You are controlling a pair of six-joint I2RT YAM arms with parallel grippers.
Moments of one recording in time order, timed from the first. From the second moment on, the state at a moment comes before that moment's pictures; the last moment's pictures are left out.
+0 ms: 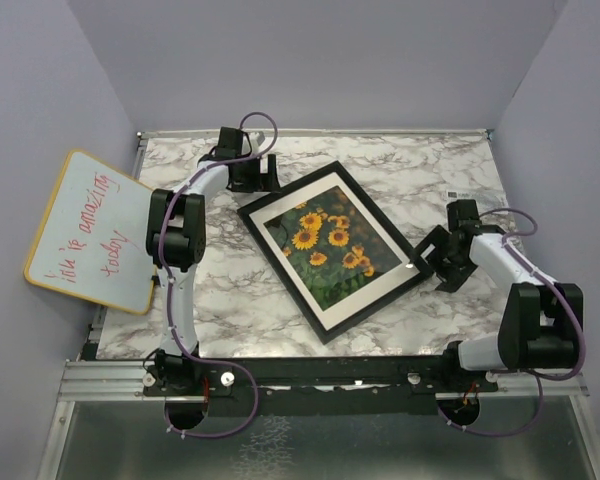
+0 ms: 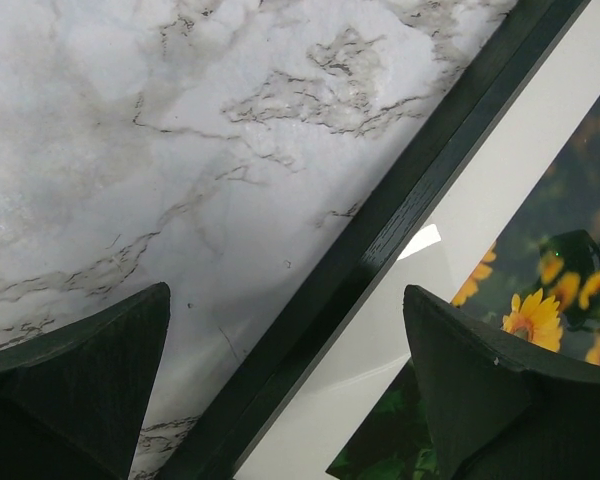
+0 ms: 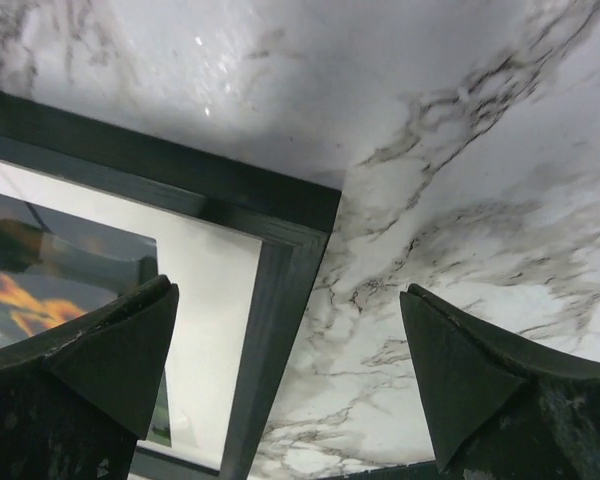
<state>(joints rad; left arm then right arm) -0.17 2.25 1.75 -0.39 0.40 -0.14 -0.02 1.39 0.81 -0.70 0.00 0.80</state>
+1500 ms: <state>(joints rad) -0.19 1.56 0.95 -0.37 0.26 -0.43 -0.03 1.86 1.34 -0.33 -0.20 0.61</state>
